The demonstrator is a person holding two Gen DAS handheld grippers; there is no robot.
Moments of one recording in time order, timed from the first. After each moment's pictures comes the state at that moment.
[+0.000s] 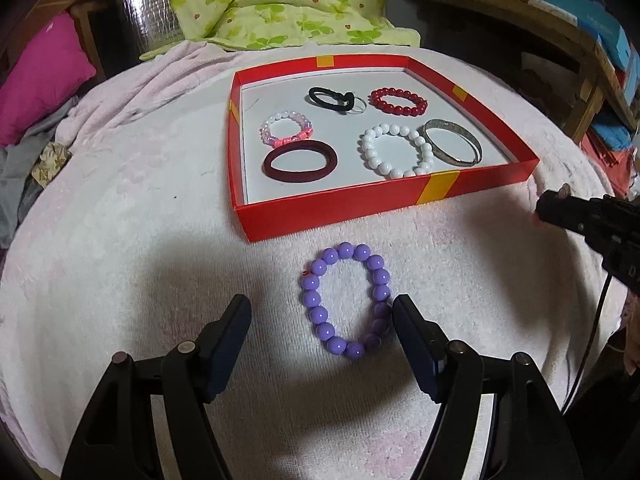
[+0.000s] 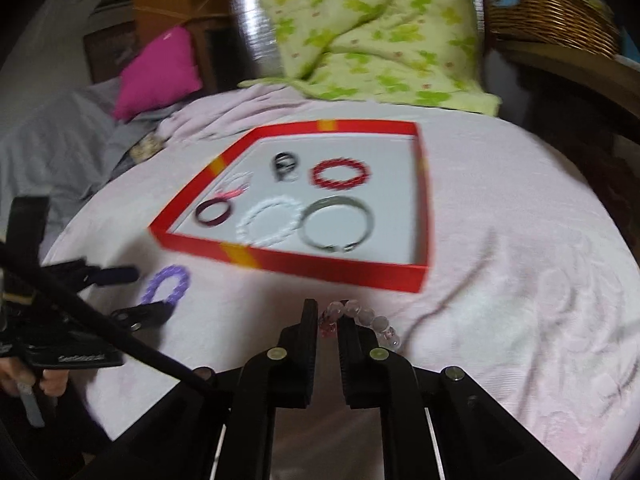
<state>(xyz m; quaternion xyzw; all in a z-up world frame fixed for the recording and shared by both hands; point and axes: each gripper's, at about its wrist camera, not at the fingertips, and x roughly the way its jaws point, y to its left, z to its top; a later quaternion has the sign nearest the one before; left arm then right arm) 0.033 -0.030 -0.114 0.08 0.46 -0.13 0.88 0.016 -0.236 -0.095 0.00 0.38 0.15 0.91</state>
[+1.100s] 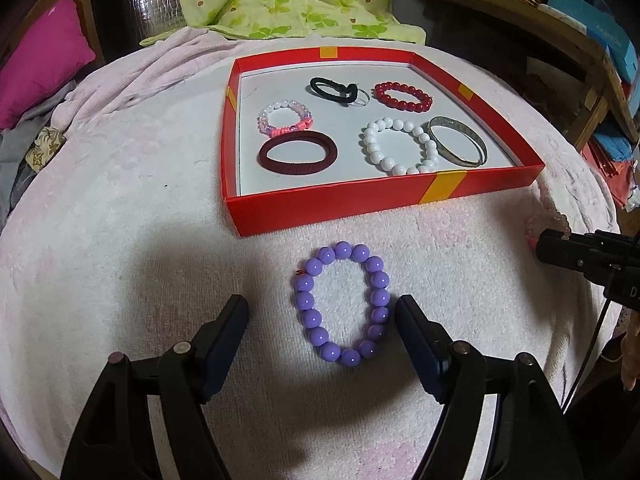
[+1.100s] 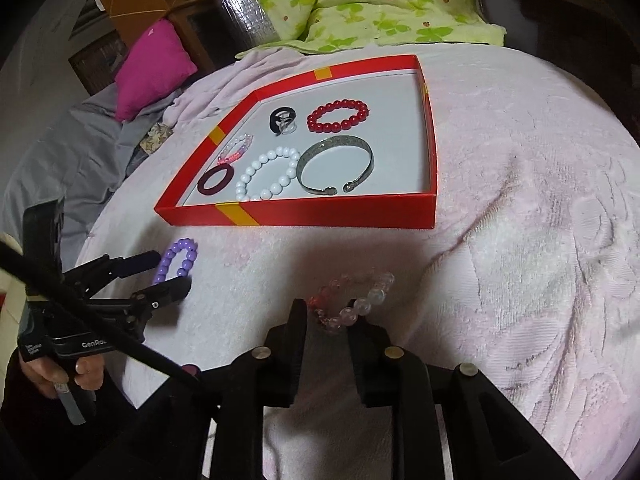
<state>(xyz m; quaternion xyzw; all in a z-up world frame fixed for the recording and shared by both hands) 0.041 -0.030 -0.120 0.06 0.47 -0.13 0.87 0.026 -0.255 -0.121 0.08 0.46 0.18 0.87</state>
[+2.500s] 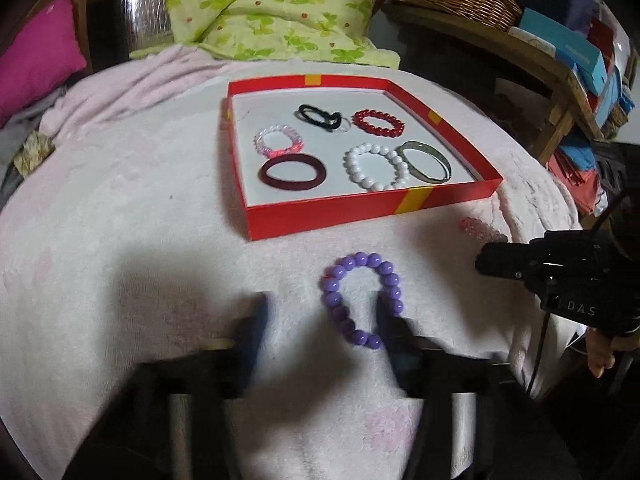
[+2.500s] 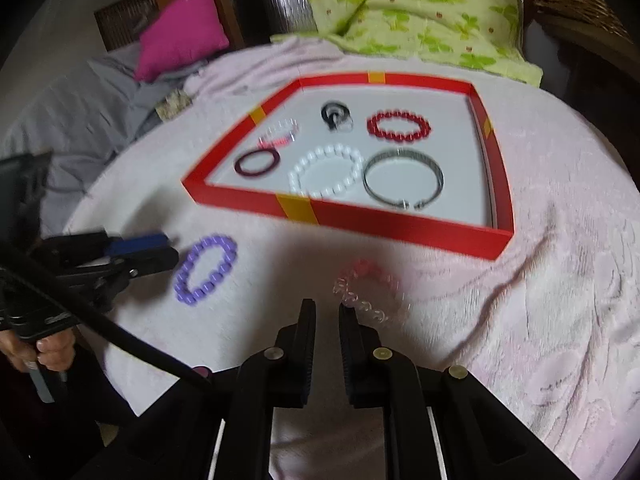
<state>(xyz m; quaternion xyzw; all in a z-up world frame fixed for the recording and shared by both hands) 0.019 -0.011 -0.100 0.03 0.43 -0.18 0.88 0.022 -0.204 -0.113 -0.01 0.46 0.19 0.87</state>
